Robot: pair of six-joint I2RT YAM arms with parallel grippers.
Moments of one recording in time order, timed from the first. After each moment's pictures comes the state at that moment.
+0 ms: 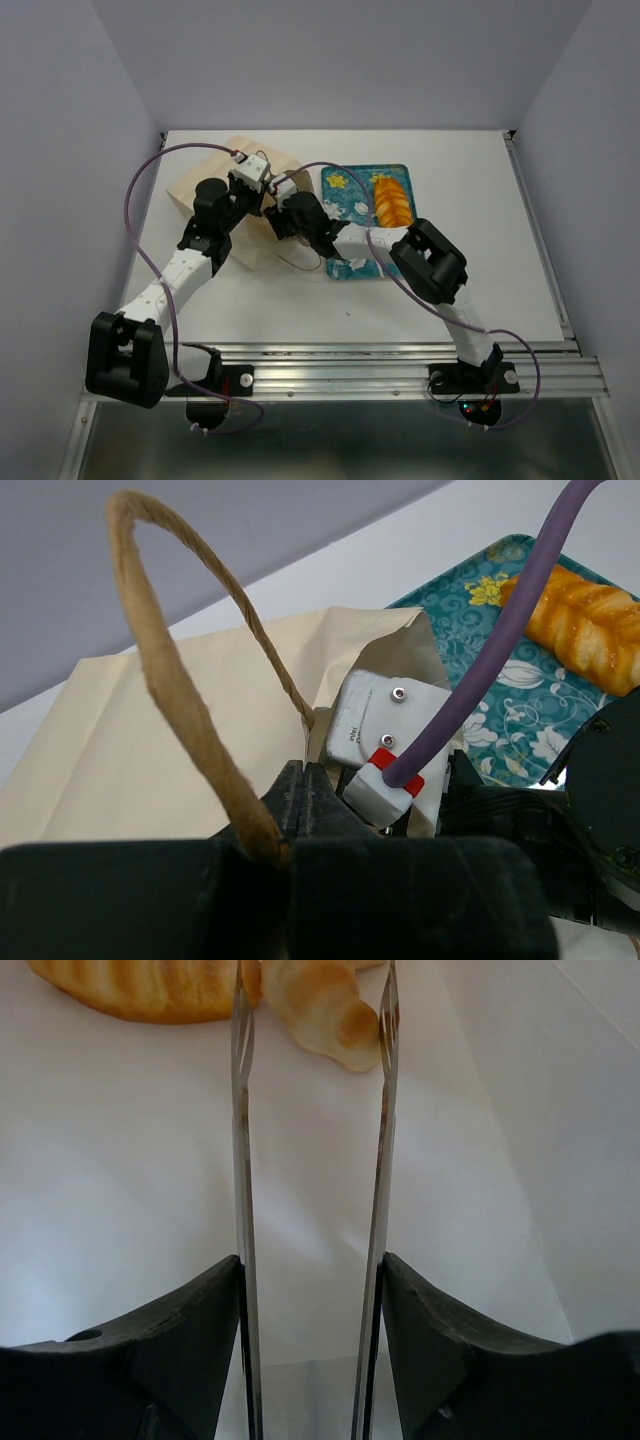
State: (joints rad) left arm -0.28 1.22 0.77 0.32 0.26 0.17; right arm 0.87 2.23 1.53 0.32 0.18 0.02
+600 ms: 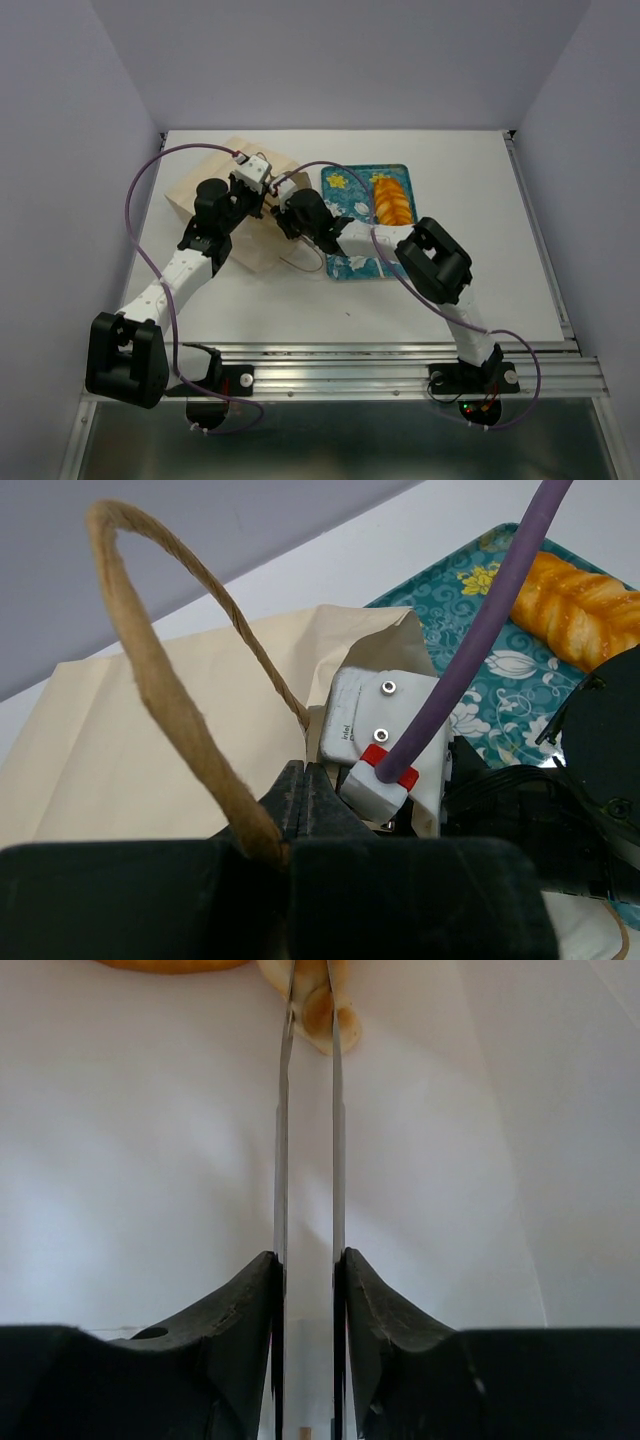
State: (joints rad) left arm -0.28 1.22 0.77 0.30 0.26 0.18; right arm 0.86 2.21 1.53 0.23 0.10 -0.03
